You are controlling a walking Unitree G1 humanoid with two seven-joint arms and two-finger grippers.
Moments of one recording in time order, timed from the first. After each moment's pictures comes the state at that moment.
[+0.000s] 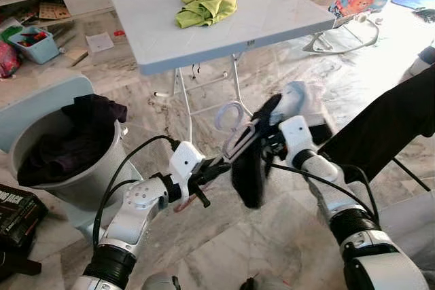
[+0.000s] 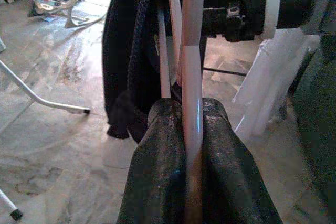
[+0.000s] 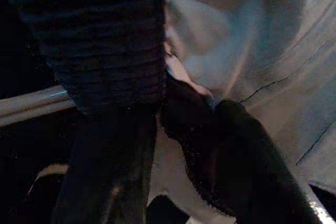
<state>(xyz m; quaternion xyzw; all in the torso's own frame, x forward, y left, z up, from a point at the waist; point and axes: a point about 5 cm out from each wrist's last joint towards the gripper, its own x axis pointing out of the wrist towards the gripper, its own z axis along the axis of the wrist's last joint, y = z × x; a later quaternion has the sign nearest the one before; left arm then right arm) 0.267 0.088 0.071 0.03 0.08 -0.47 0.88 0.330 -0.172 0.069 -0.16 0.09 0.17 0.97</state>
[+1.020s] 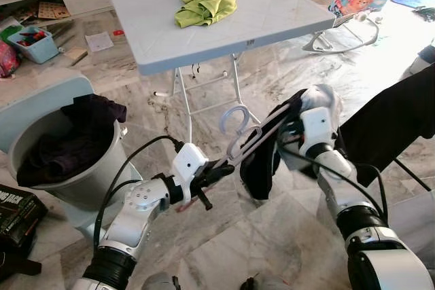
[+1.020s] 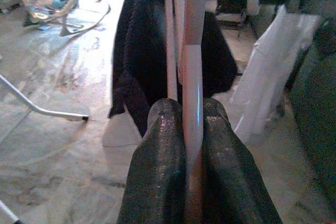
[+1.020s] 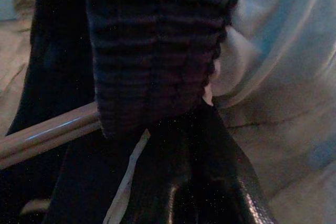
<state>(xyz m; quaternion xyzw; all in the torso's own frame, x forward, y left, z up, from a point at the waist) 0.264 0.089 0.075 0.05 0.06 -0.48 0.87 0.338 -0.196 0.087 -0.11 0.03 0.08 0.99</state>
